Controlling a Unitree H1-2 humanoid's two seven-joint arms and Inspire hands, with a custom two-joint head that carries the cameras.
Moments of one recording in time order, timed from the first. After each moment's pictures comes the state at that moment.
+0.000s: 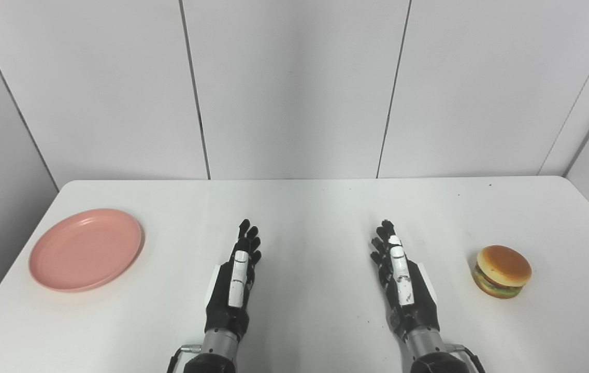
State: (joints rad) left arm -0.22 -0.15 -0.09 0.20 -0.04 -0.05 -0.03; right arm -0.18 0.03 -0.01 0.01 0.12 0.06 0.02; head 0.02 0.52
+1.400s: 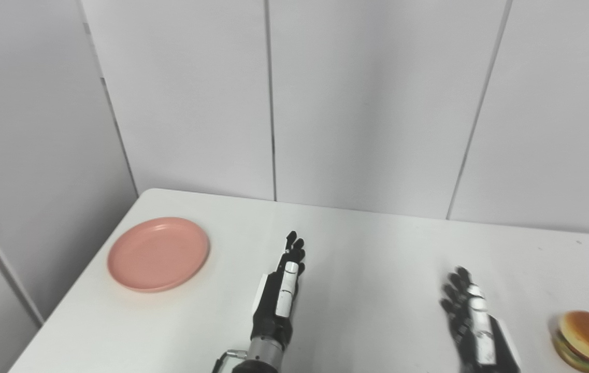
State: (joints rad) left arm -0.29 -0.12 0.01 0.17 -0.02 -0.07 0.04; right arm -0.18 -0.03 -0.05 0.04 0.19 0.04 0.10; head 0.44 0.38
